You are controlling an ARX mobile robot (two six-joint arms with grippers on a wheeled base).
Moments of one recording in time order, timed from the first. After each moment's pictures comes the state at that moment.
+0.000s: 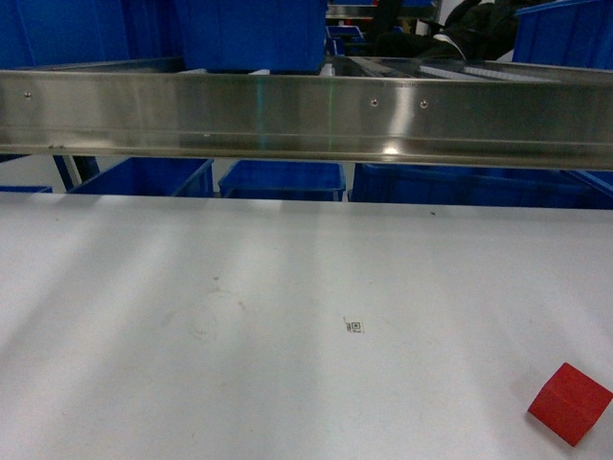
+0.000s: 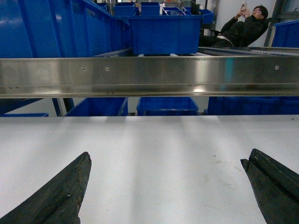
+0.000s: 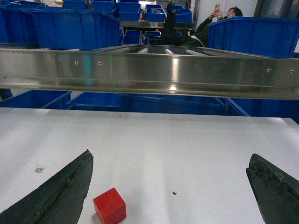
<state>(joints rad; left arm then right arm) 0.00 0.01 0.01 0.00 0.00 0.00 0.00 0.01 0.01 0.00 0.00 -0.01</state>
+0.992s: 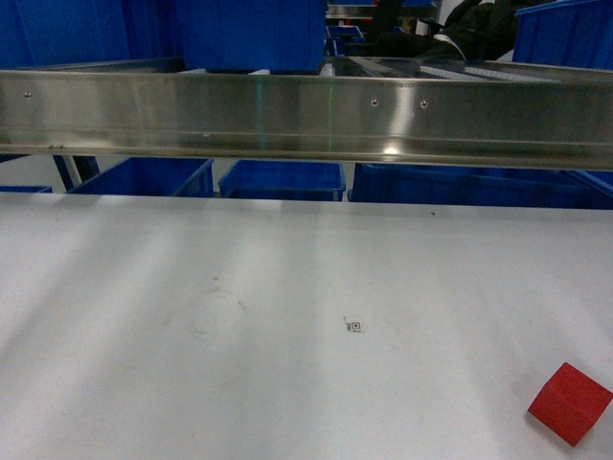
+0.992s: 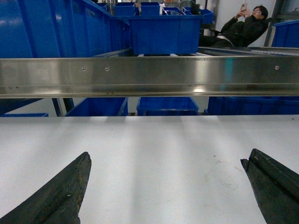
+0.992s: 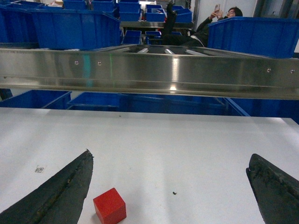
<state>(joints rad) 0.00 0.01 0.01 0.00 0.00 0.00 0.00 0.01 0.01 0.00 0.00 -0.01</state>
